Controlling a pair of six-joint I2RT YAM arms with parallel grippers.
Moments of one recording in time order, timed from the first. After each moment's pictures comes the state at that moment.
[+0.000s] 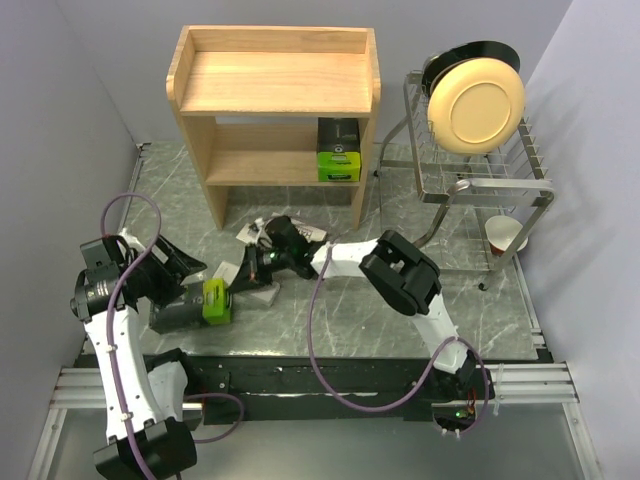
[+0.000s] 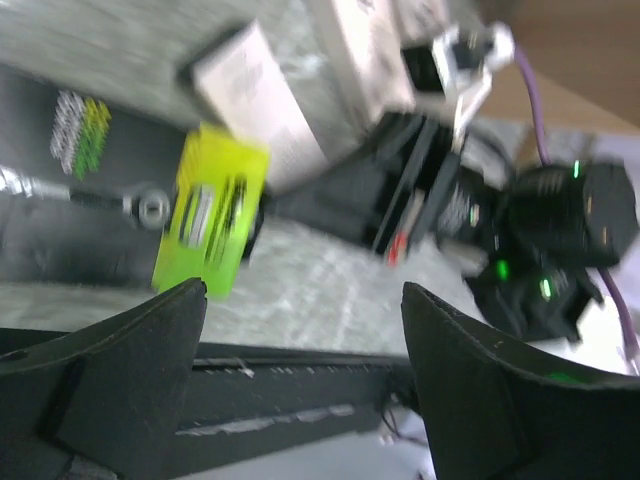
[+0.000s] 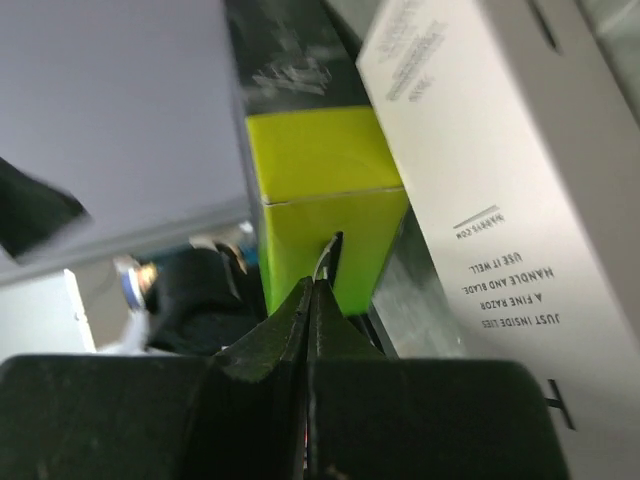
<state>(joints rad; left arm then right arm) 0.43 0.77 0.87 -1.03 0.54 -0.49 0.93 2.19 1.38 0.31 -0.69 1.13</state>
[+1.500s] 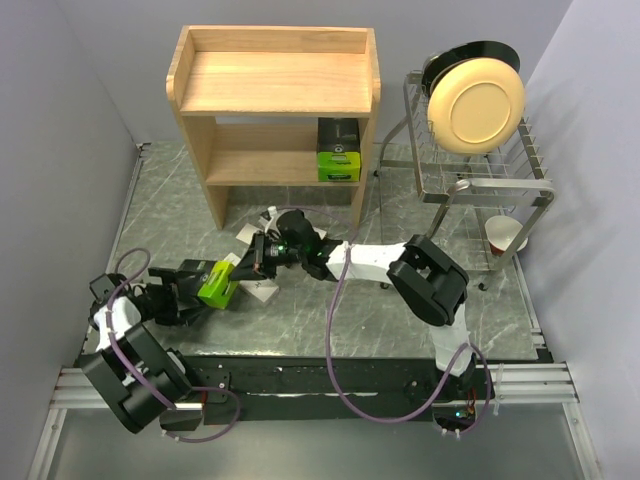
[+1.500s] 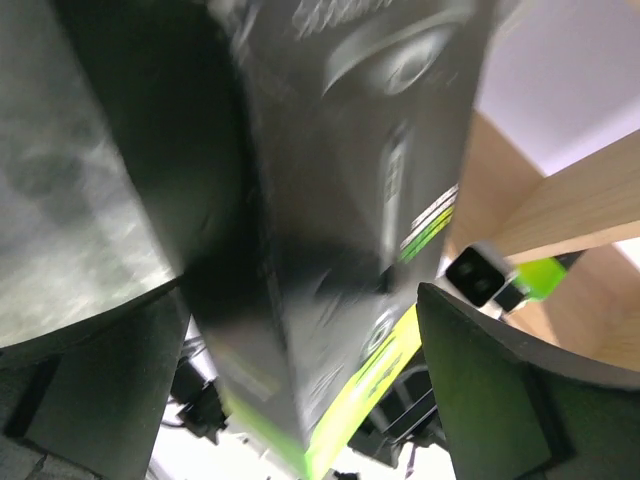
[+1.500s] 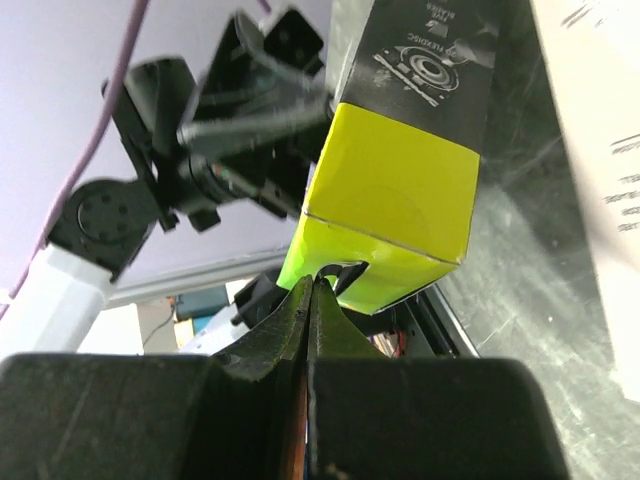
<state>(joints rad) 0.71 1.10 0.42 -0.61 0.89 -0.87 0.92 1.99 1.26 0.38 -0.57 1.25</state>
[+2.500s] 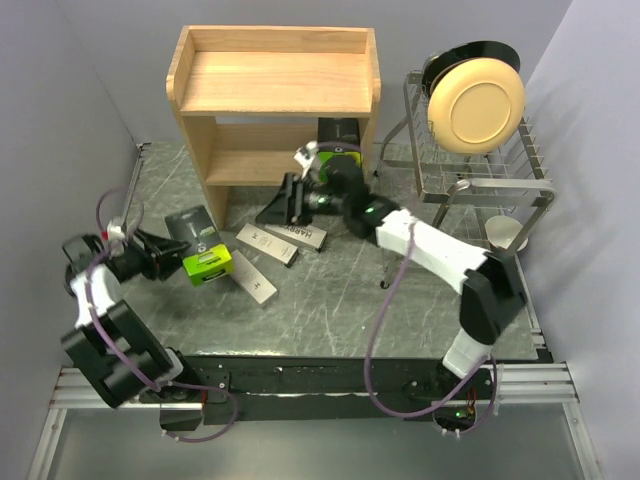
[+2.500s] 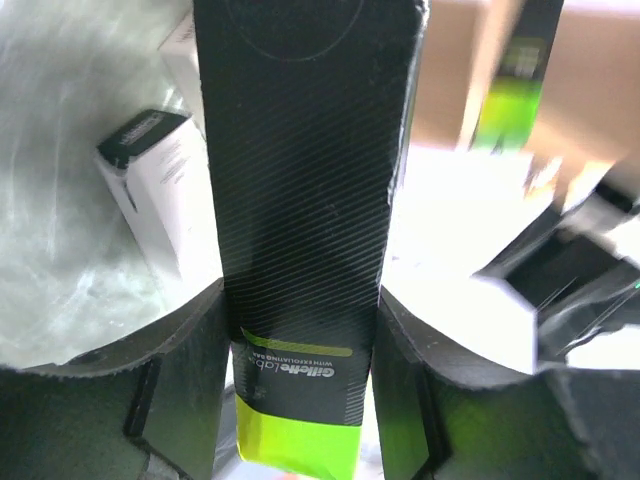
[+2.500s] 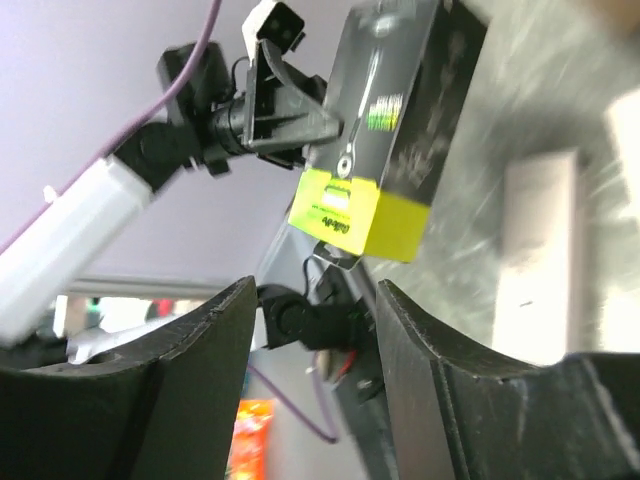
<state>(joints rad) 0.68 1.26 0.72 -0.51 1.16 -0.50 0.73 1.67 1.38 0.02 -0.60 0.86</state>
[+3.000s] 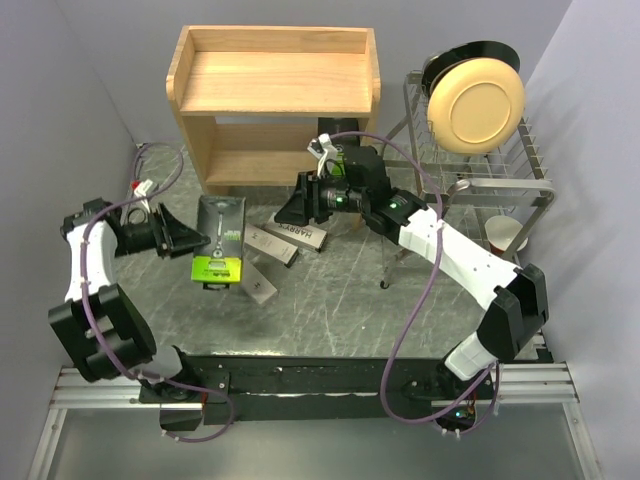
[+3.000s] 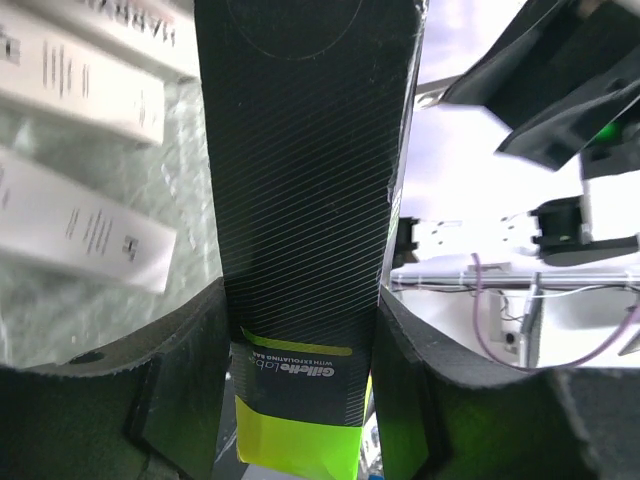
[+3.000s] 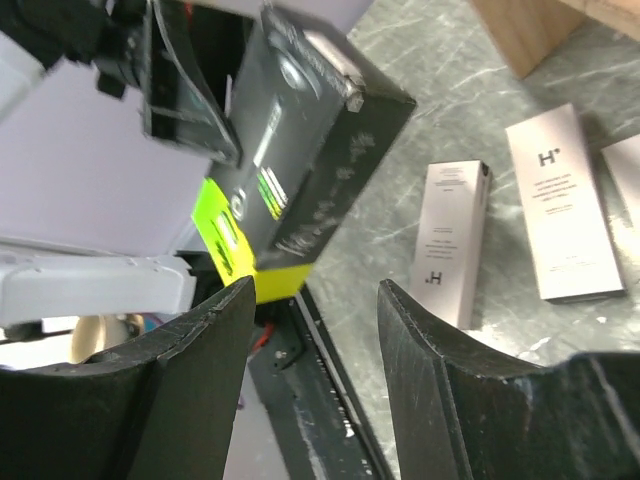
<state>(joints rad) 0.46 1.40 1.12 -1.22 1.33 0.34 0.69 1.55 1.42 -0.20 -0.55 0.55</state>
